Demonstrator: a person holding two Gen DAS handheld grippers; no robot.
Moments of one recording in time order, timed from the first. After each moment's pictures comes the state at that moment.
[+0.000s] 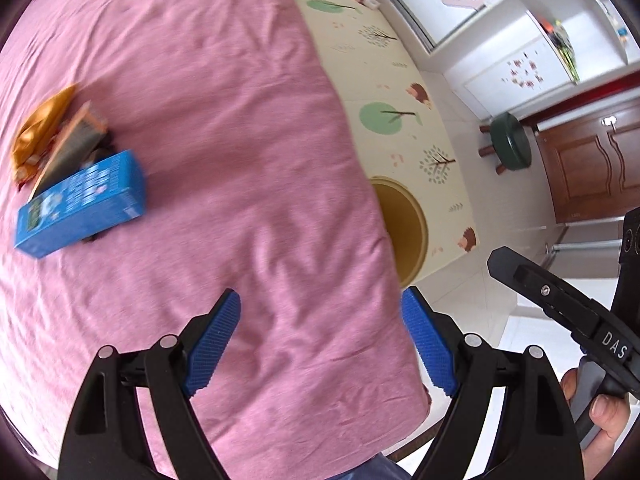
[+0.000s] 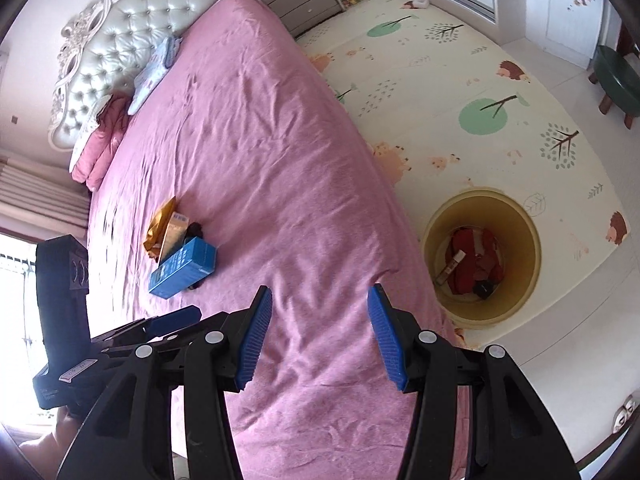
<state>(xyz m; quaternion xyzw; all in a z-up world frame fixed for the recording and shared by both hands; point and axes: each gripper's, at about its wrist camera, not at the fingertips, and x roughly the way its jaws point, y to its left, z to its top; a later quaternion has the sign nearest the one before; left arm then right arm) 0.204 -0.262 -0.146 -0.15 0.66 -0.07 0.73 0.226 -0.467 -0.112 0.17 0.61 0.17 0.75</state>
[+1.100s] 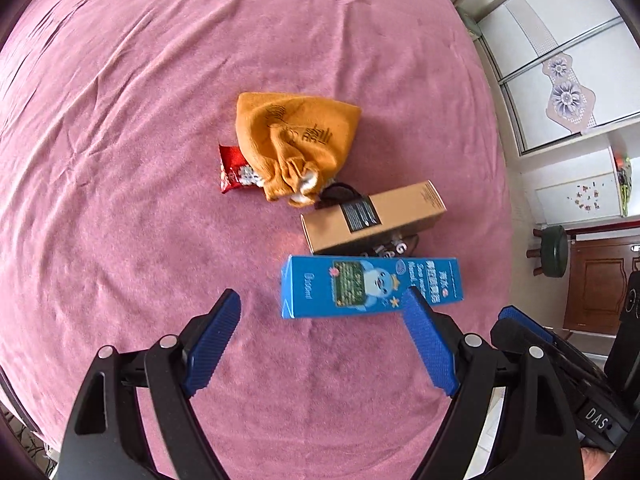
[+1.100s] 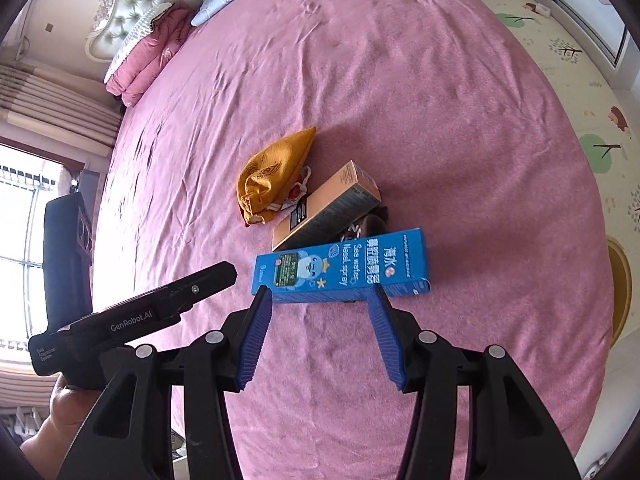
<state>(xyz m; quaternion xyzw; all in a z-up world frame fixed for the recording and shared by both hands) 0.212 0.041 -0.167 -0.25 0.63 0.07 0.73 0.270 -0.170 -0.138 0.09 0.65 0.26 0.71</state>
